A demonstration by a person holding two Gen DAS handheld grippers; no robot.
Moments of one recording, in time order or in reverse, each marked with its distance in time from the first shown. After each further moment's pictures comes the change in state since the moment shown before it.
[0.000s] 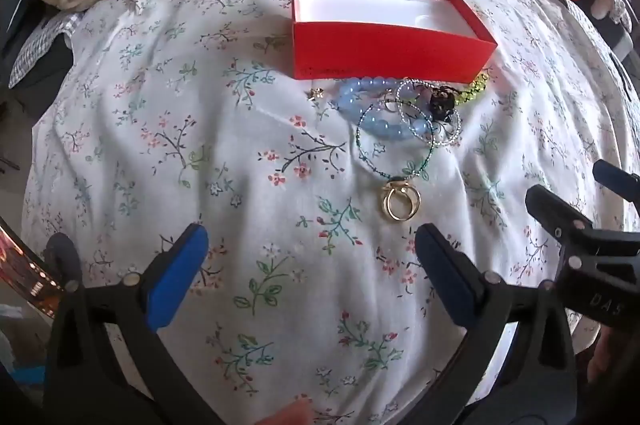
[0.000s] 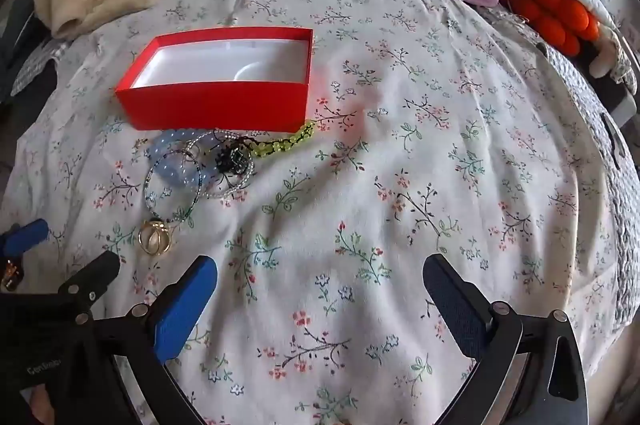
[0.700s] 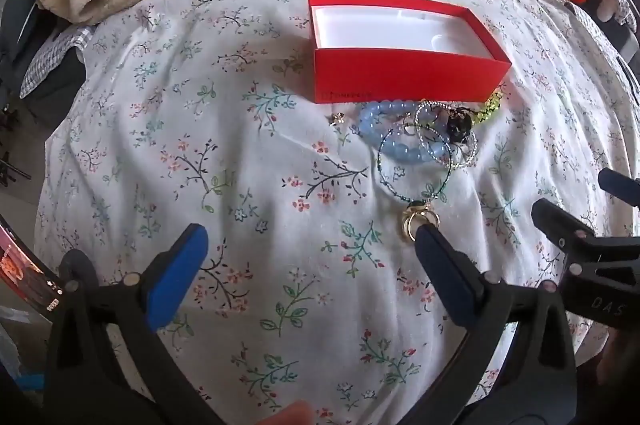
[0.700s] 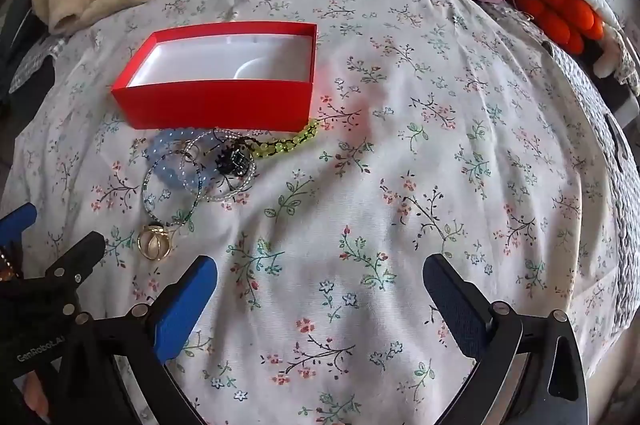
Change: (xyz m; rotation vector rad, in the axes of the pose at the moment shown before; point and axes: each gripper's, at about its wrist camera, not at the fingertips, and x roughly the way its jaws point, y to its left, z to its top) left arm -0.001 0.008 0.010 0.003 -0.010 0.017; right arm 0.006 0.001 0.005 -0.022 0.081 -0.002
